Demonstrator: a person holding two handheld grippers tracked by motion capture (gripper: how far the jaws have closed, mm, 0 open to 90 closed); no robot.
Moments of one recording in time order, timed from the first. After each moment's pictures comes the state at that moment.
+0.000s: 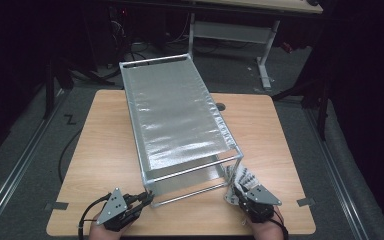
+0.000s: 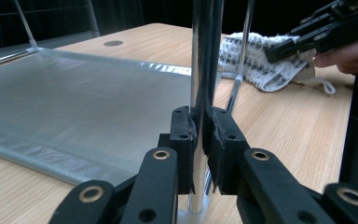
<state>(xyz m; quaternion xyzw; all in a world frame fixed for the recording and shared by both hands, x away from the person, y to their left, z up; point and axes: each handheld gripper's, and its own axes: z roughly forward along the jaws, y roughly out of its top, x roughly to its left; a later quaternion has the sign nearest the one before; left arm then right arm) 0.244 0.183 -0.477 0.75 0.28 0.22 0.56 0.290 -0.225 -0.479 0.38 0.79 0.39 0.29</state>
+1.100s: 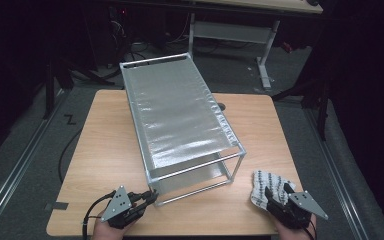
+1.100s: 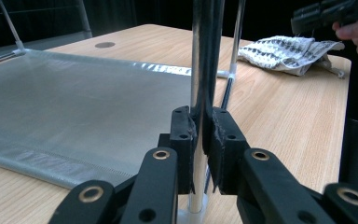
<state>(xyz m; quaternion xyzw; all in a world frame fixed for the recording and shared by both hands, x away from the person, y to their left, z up) 0.251 0.175 -0.477 0.76 0.27 0.21 0.56 0.270 -0.296 -0.458 0.51 0.68 0.41 0.35</state>
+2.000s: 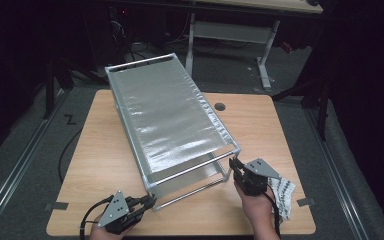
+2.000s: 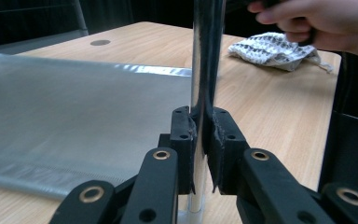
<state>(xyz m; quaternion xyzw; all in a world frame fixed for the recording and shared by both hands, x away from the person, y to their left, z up) 0.237 0.176 -0.476 0.76 0.26 0.20 0.56 0.345 -0.200 -0.439 0.42 0.72 0.46 0.29</state>
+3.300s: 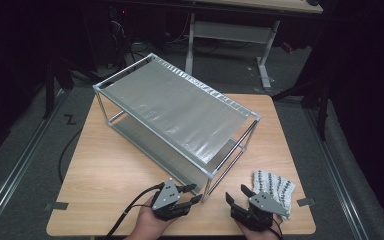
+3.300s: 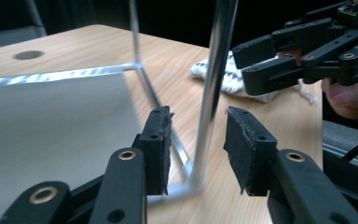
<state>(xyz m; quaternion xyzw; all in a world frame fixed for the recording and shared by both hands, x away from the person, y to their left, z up) 0.277 0.082 -0.471 0.77 0.24 0.16 0.56 0.262 -0.209 -0.465 0.43 0.73 0.46 0.26</state>
